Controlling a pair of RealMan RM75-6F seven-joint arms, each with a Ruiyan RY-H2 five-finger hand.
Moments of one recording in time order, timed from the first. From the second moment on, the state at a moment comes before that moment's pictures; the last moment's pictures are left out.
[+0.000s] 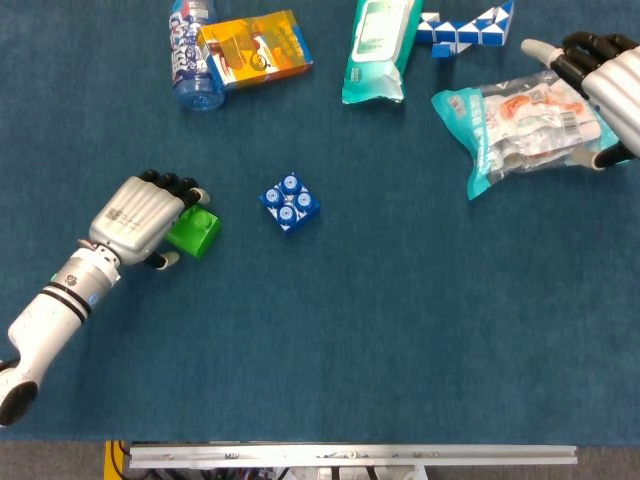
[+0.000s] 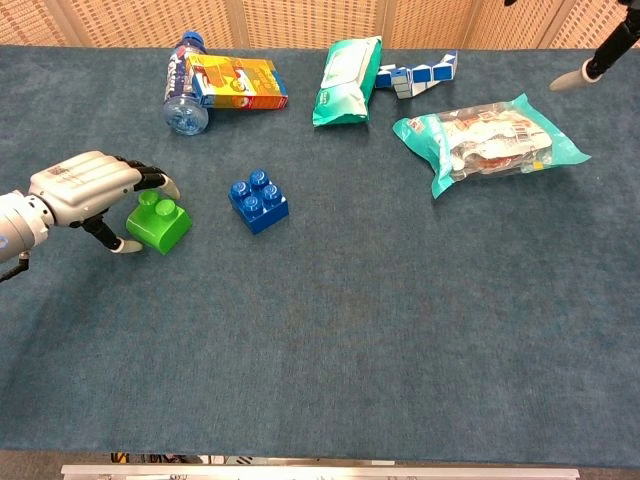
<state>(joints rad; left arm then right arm) -0.60 -1.39 0.04 -1.39 1.43 0.92 0.17 0.71 -0.86 0.14 -1.77 -1.41 0.87 -0.02</state>
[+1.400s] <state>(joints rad) -0.66 -1.34 0.04 -1.40 1.58 0.95 0.01 0.68 -0.83 0.15 -1.77 -1.42 0.89 -0.02</state>
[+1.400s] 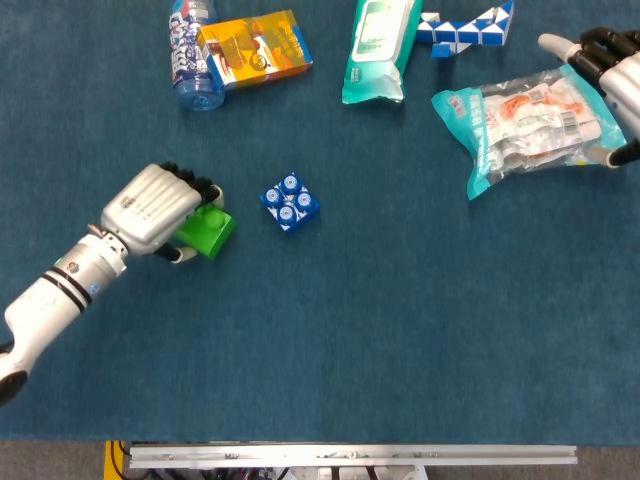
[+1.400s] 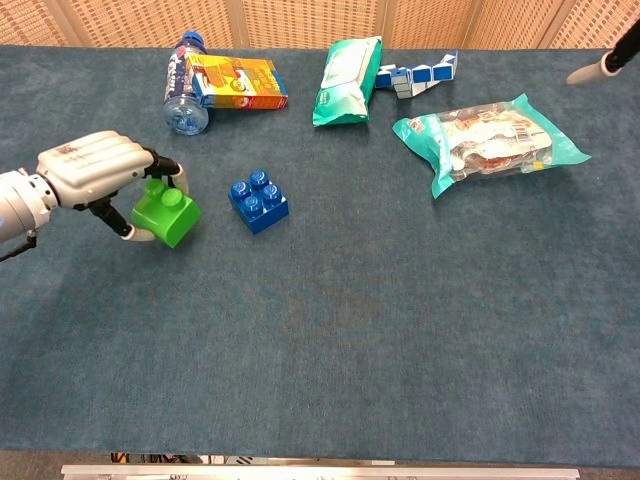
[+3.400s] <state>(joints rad) -1.10 -1.44 0.12 -1.09 1.88 0.89 -0.50 0.57 -0.74 0.17 -1.85 -1.30 0.98 -0.12</state>
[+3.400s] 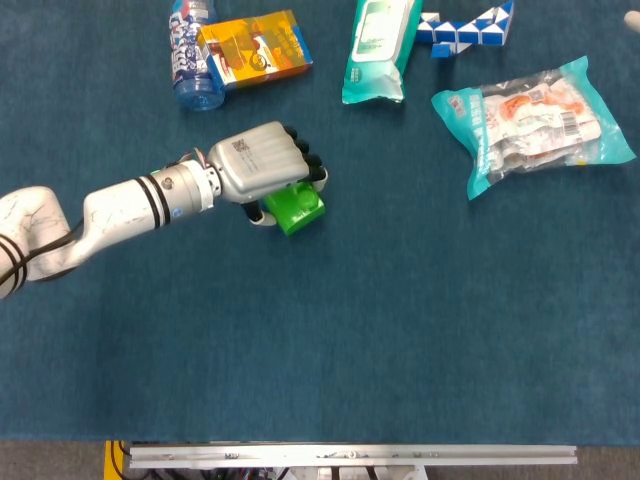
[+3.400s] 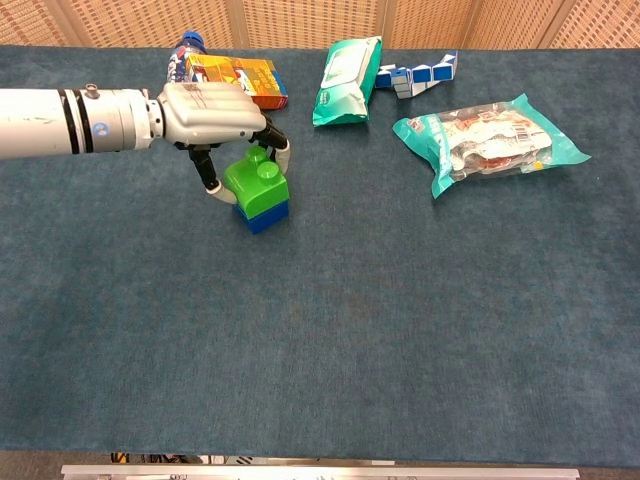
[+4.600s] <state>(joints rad) -1.14 -1.50 0.20 -0.94 1.85 0.93 -0.59 0.57 -0.74 0.19 -1.87 -1.25 0.98 -0.17</state>
